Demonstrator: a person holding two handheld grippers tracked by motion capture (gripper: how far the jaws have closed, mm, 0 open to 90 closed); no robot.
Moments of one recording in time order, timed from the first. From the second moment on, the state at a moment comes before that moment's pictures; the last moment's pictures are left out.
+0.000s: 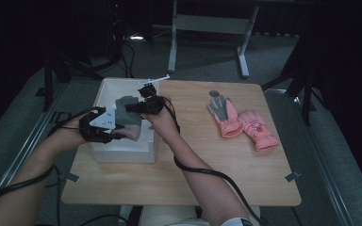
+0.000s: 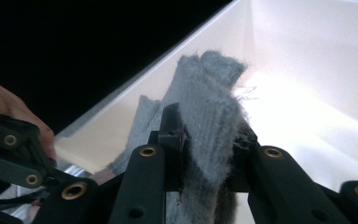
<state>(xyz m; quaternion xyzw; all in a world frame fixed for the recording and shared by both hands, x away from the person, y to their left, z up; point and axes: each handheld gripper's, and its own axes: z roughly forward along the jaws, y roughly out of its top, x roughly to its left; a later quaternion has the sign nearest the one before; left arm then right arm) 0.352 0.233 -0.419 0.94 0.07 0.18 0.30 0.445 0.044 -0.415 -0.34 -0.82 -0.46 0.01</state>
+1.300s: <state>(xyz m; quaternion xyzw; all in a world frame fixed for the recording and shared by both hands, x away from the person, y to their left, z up) 0.405 0.210 -0.447 0.96 0.14 0.12 0.20 0.436 -0.024 -0.406 -0.36 -0.80 -0.48 -0.01</state>
